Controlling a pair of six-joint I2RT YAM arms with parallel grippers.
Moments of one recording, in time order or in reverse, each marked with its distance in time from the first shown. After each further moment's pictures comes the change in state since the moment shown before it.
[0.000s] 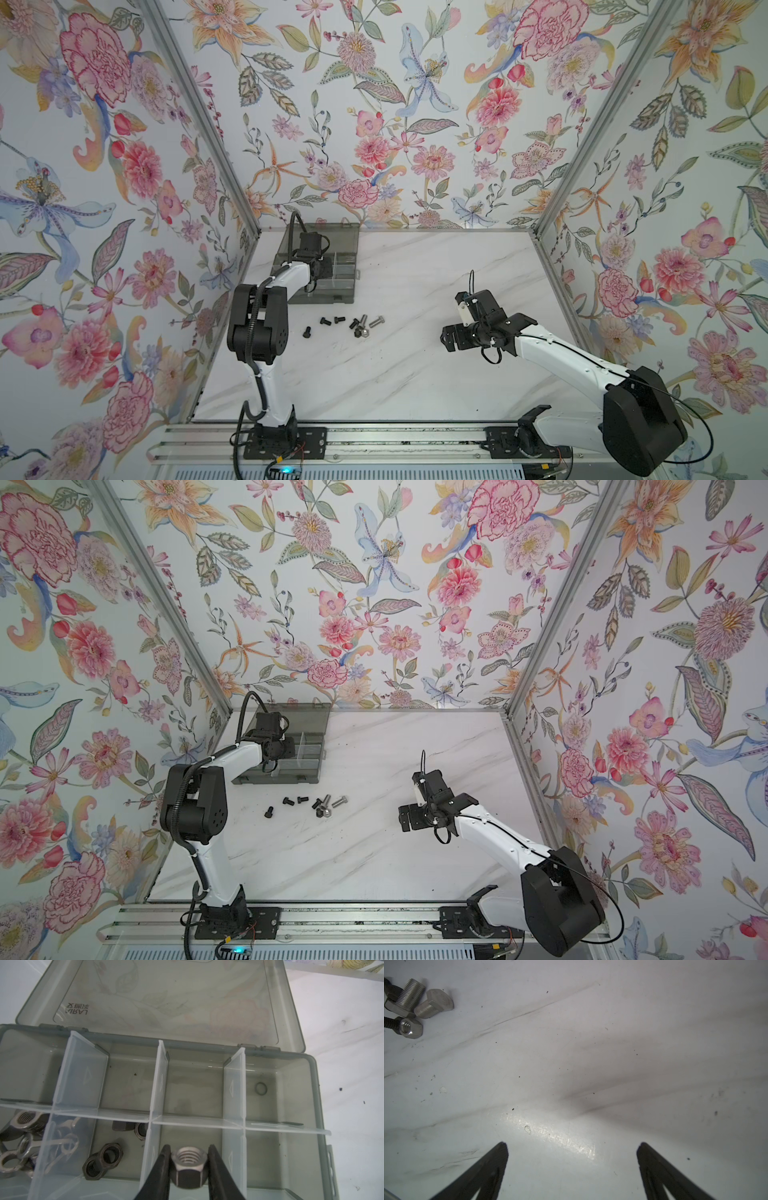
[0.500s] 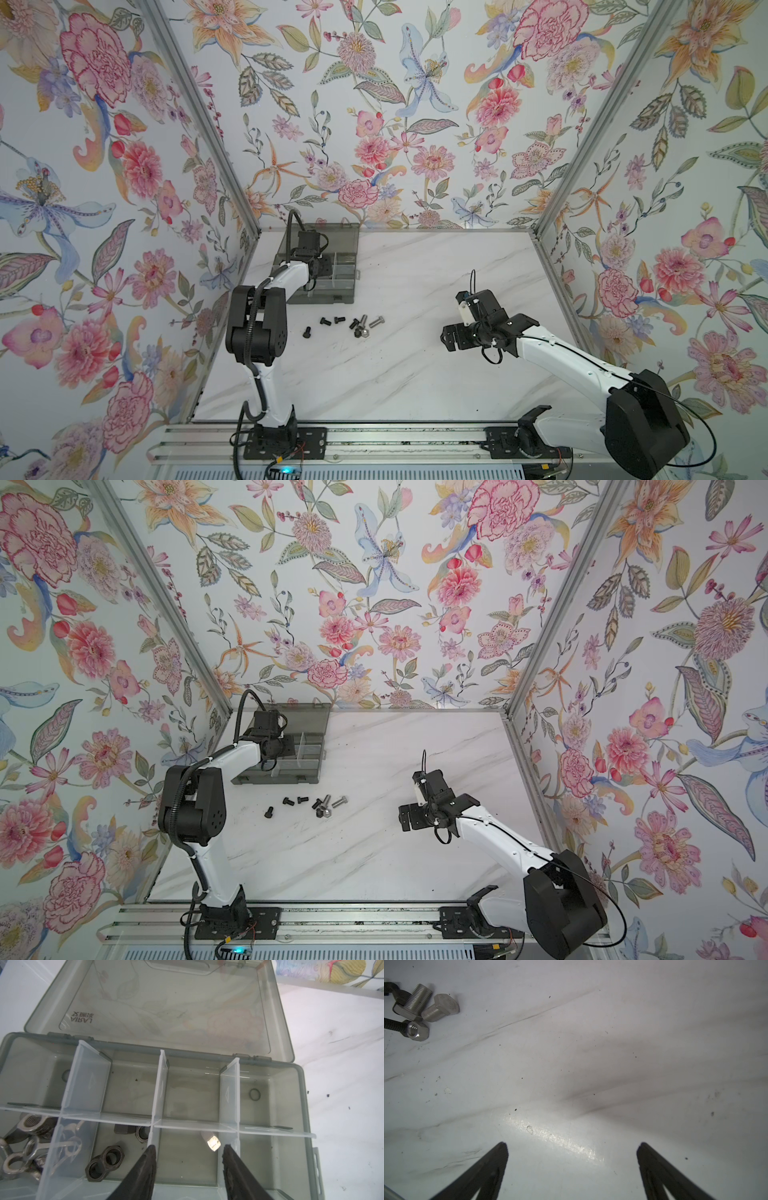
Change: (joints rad) left arm 0.002 -0.036 -0.005 0.004 0.009 -0.013; right arm 0.000 -0.023 0.000 0.000 0.000 0.000
